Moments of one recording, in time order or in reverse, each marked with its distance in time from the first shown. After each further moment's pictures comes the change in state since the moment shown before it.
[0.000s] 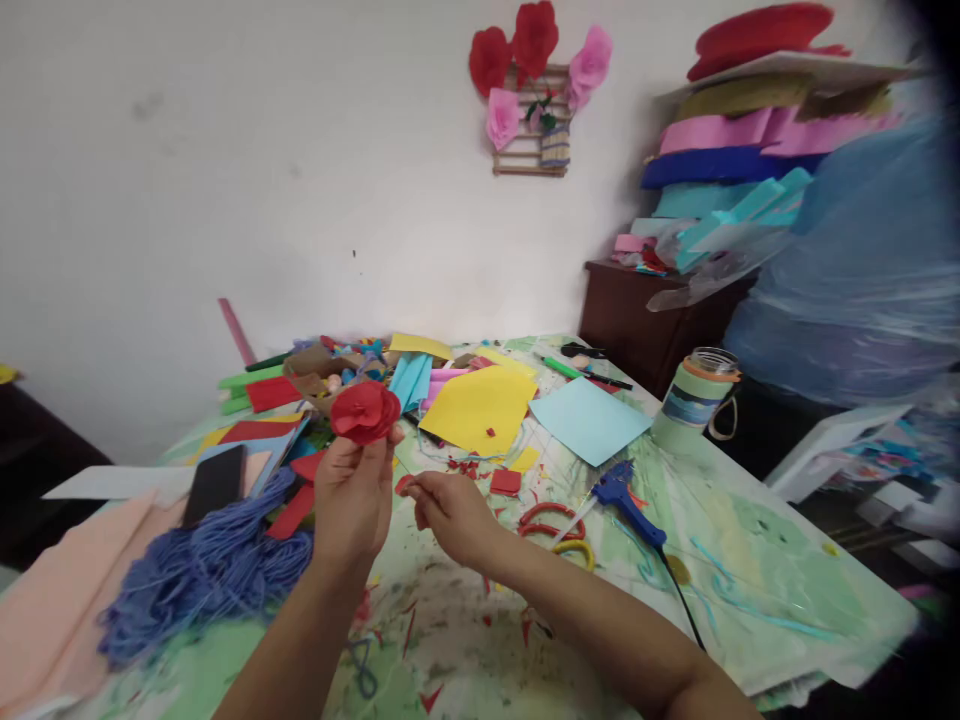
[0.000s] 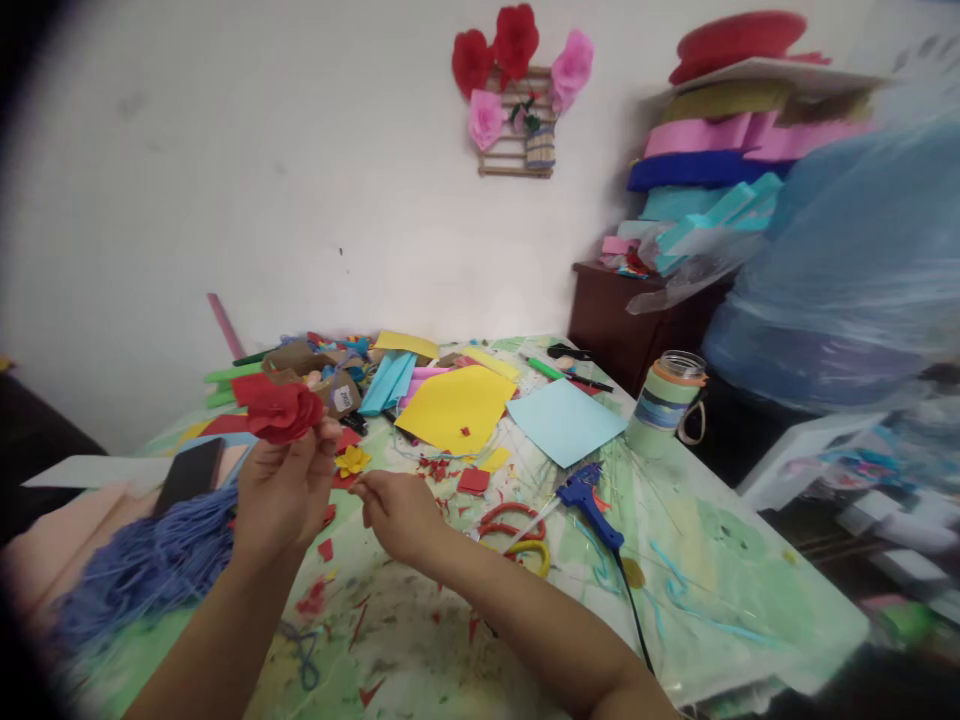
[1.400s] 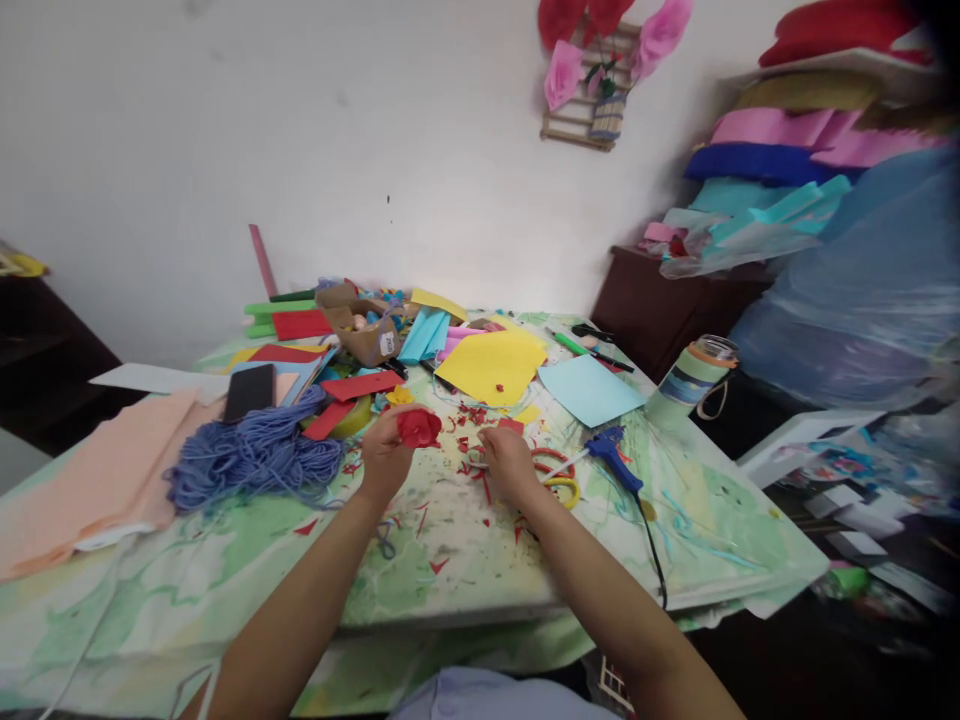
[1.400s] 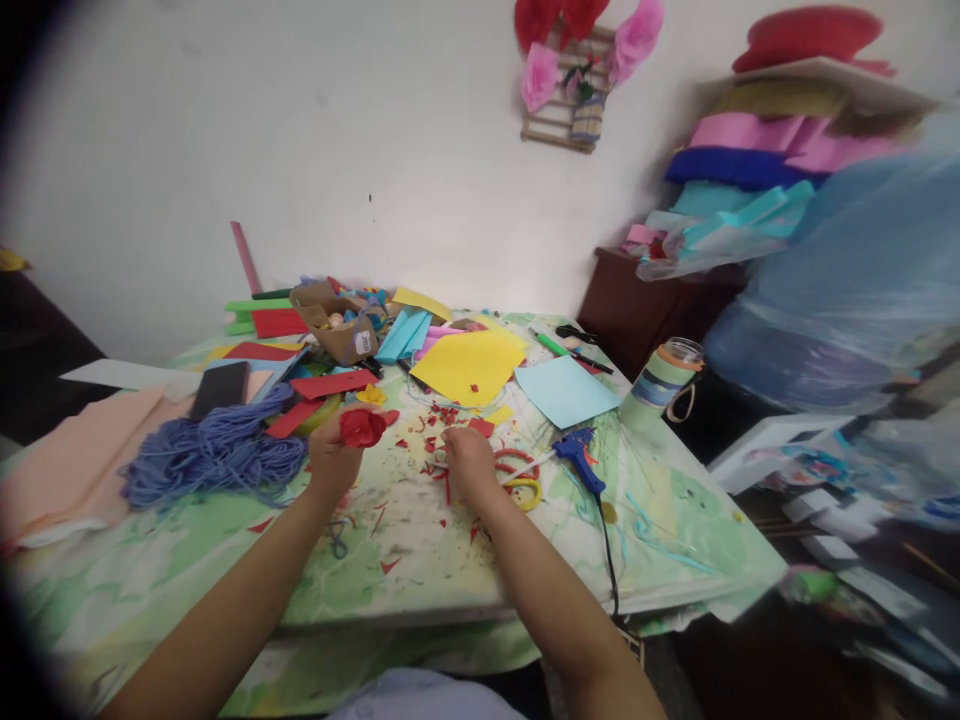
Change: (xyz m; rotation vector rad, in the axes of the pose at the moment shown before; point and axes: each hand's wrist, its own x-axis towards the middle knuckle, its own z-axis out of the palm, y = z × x) left_hand -0.036 -0.058 -0.101 0.585 -0.201 0.400; right_hand -0.046 0.071 -0.008 -0.718 0.061 0.154
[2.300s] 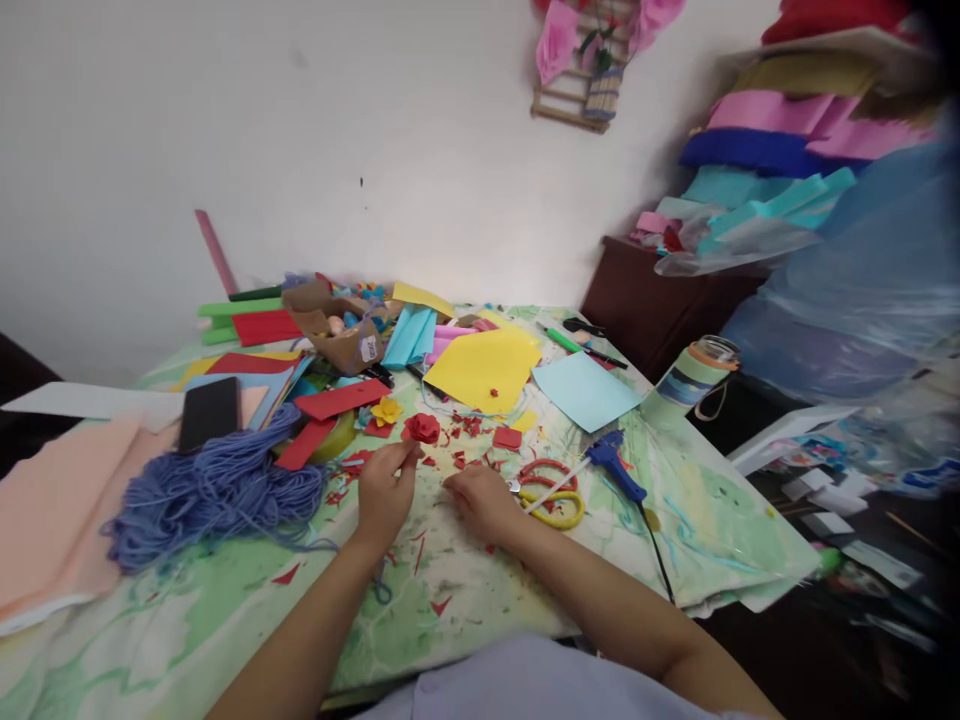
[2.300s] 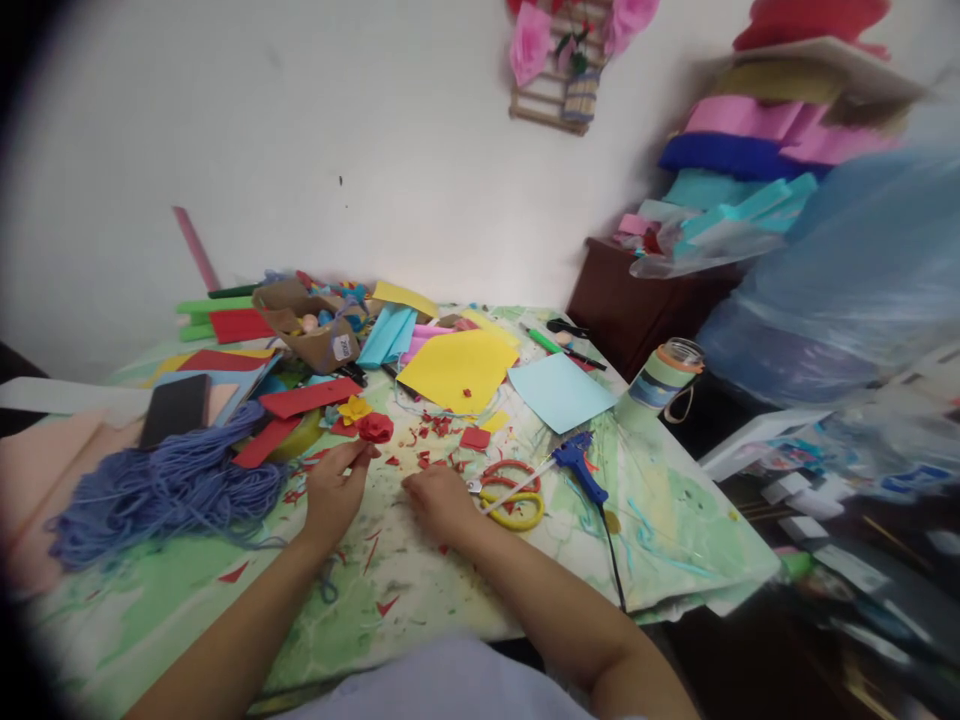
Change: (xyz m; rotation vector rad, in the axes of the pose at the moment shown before) left_hand -0.016 -0.023 0.004 0.388 -0.140 -0.035; right_hand -0.007 -0.022 0.020 0.003 -0.293 -0.238
